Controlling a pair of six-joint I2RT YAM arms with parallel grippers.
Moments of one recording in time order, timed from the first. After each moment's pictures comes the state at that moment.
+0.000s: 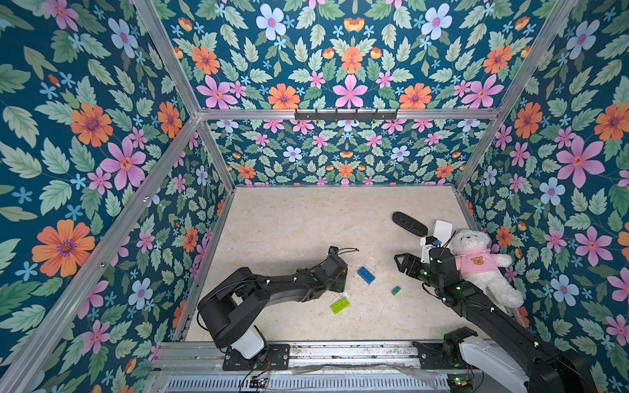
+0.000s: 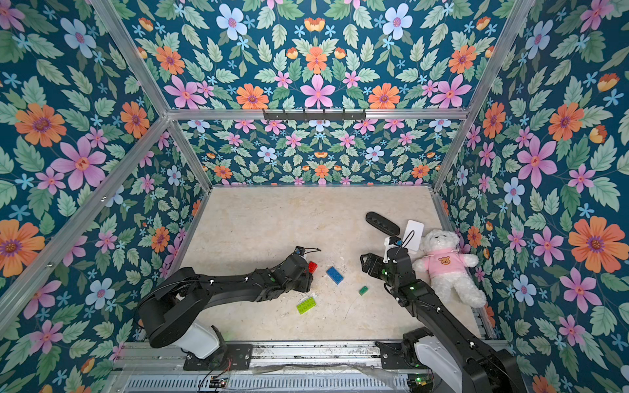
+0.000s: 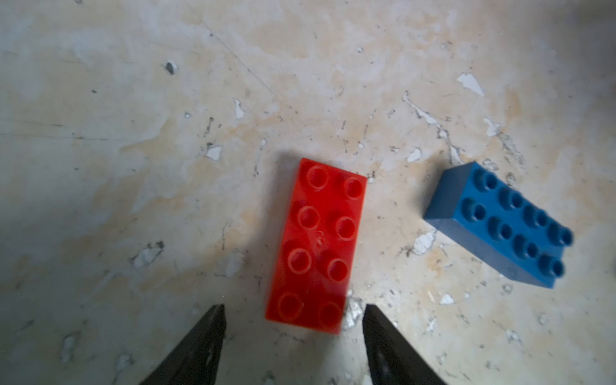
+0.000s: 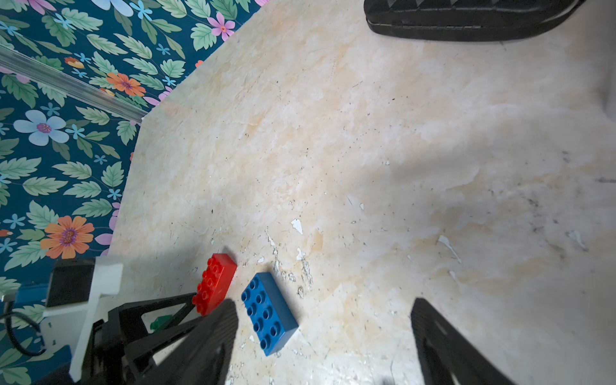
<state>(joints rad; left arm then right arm) -0.92 1.58 0.69 -0.07 -0.21 -0.55 0.36 0.94 0.40 -0.08 -0.16 0.66</state>
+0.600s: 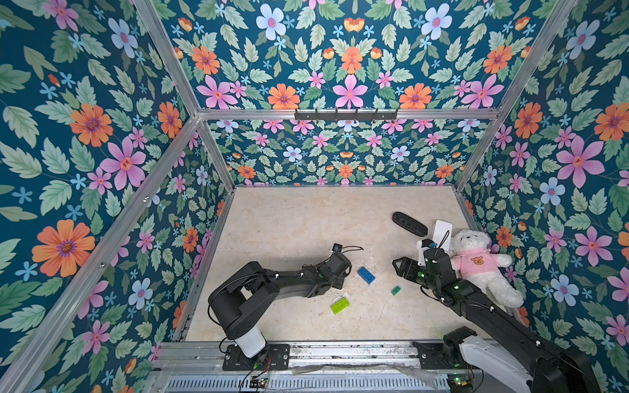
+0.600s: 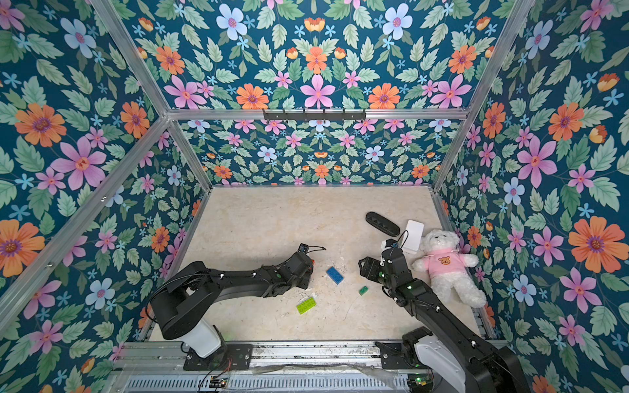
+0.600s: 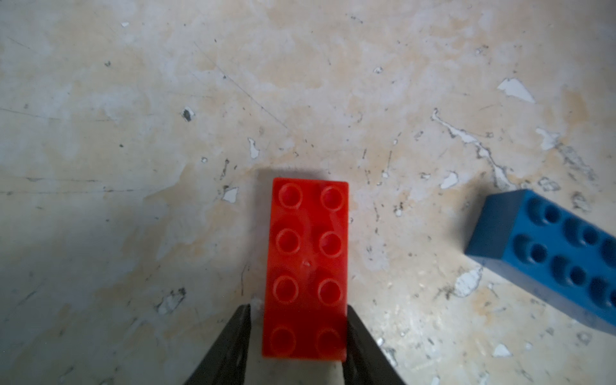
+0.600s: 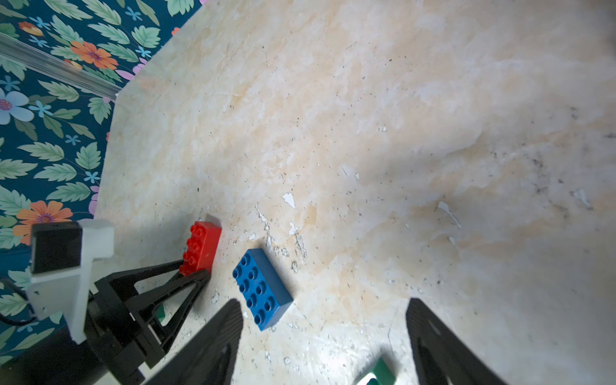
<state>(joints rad) -0.92 1.67 0.76 -0.07 -0.30 -0.46 0.43 0.95 0.43 -0.20 -0.11 0.69</state>
